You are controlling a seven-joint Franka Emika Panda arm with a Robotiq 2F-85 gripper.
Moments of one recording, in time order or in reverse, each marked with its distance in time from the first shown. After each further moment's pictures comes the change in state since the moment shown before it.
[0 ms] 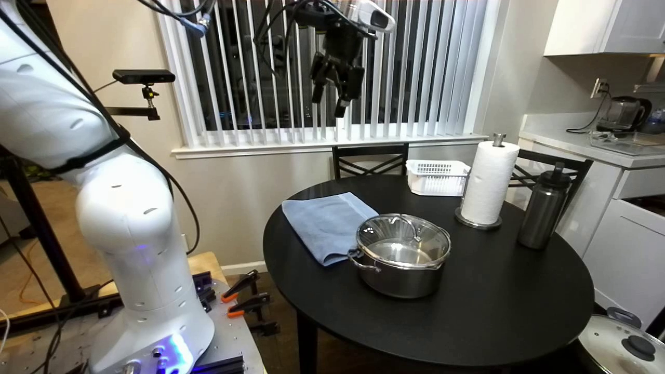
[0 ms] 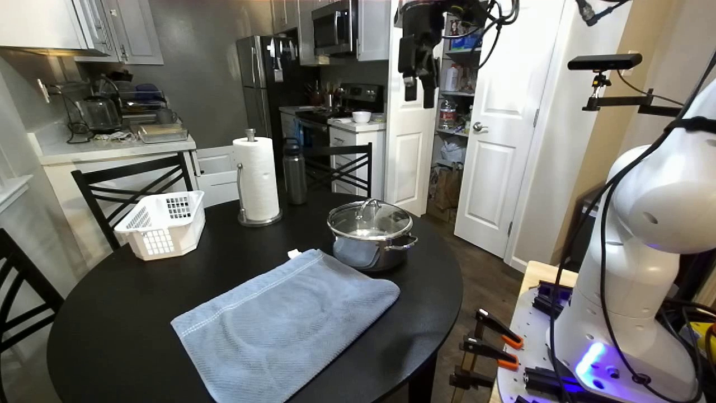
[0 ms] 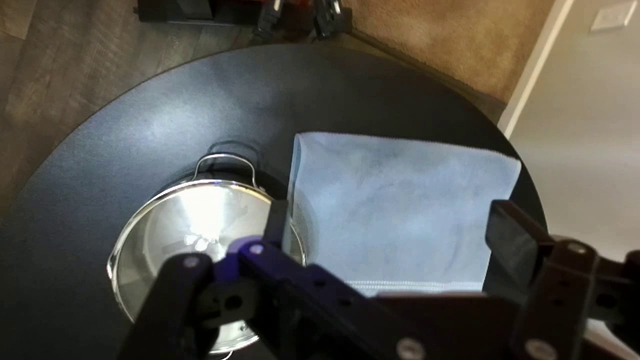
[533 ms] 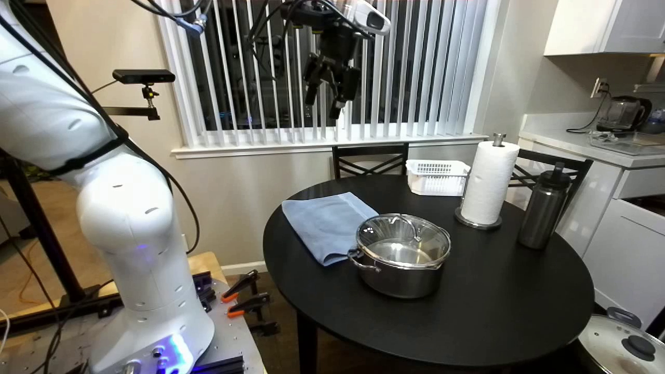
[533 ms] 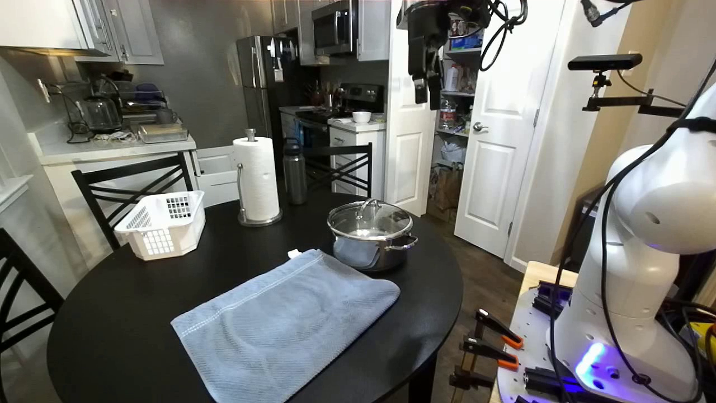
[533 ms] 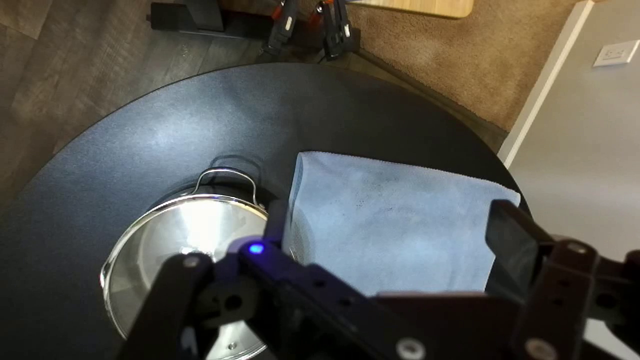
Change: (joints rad) arm 0.015 -0.032 -0.003 -0.028 -0.032 -0.042 -0.064
